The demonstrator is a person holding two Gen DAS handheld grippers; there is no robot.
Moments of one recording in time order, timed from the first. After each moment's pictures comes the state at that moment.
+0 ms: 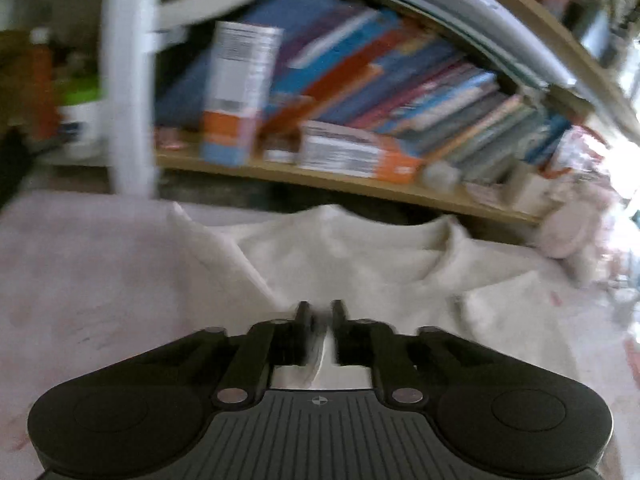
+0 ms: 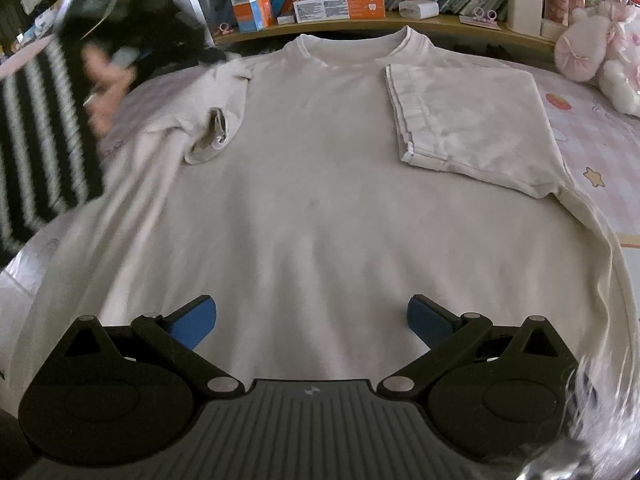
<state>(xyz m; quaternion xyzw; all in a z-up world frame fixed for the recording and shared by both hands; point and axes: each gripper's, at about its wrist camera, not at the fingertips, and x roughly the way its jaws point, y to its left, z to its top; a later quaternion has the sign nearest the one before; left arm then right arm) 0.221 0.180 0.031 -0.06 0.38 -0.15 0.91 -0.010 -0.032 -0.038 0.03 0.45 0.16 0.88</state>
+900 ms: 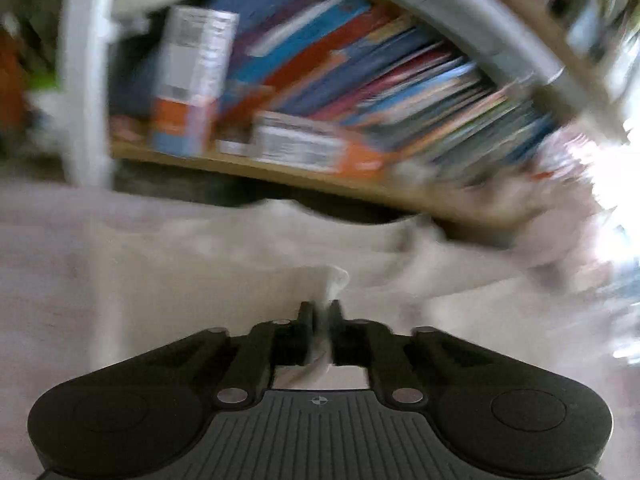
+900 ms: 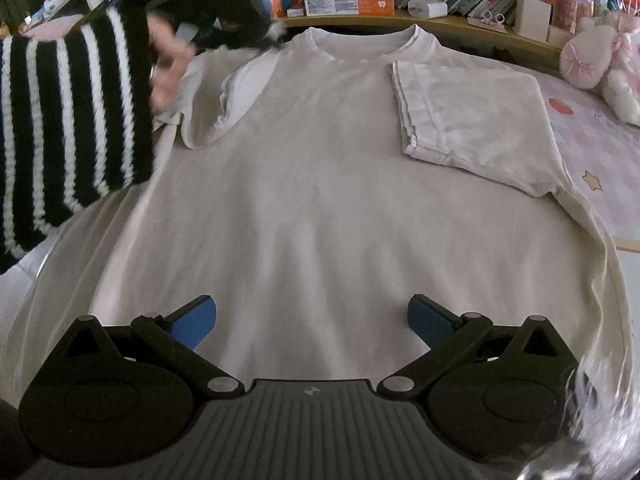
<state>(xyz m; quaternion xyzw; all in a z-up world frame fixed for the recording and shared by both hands) 0.221 0.147 0.020 -0.13 0.37 -0.21 0.89 -0.018 -0.035 -0.039 0.01 0.45 0.17 0.88</state>
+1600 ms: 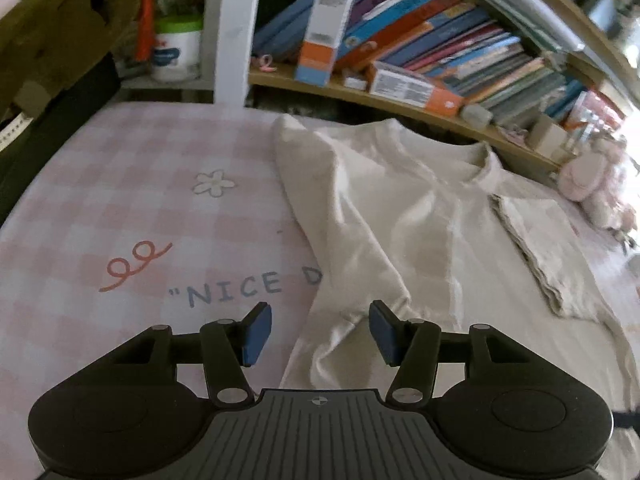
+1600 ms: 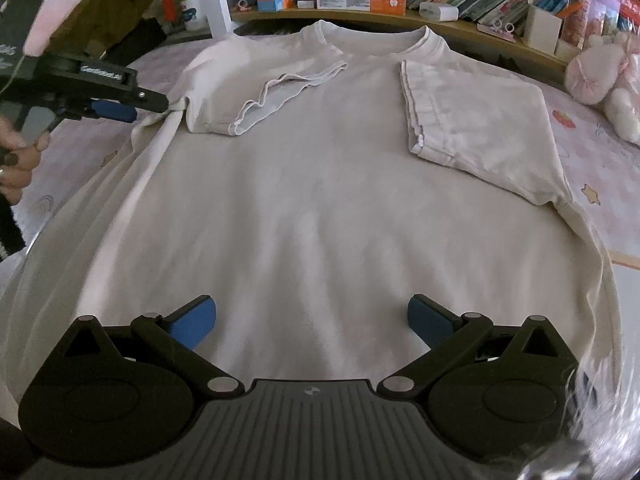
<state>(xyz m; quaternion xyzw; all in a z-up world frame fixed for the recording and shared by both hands) 0.110 0.249 0.008 -0.06 0.42 -0.12 0.90 -0.021 -0.025 -0.041 -0.03 0.46 0.16 0.87</state>
